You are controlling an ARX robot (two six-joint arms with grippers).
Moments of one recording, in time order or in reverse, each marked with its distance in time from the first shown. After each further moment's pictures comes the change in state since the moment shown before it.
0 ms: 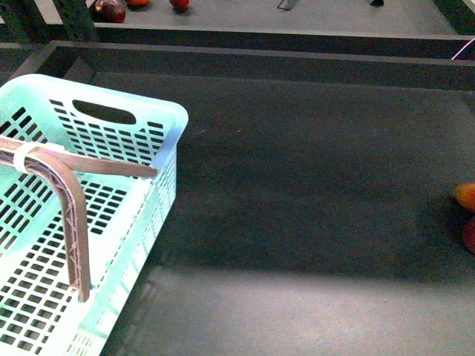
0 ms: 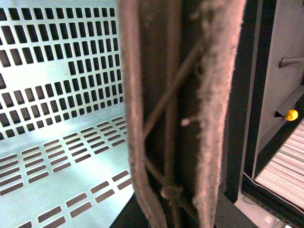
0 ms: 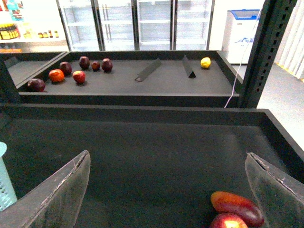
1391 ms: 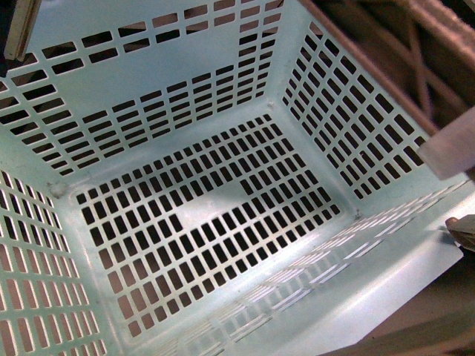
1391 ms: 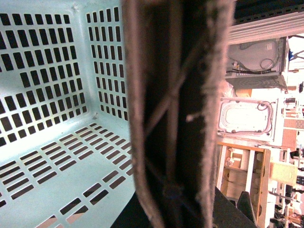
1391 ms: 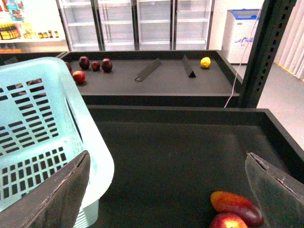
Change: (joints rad) left arm -0.734 -0.191 0.291 -0.206 -0.069 0.104; right arm 0.000 0.000 0.000 0.000 0.000 0.000
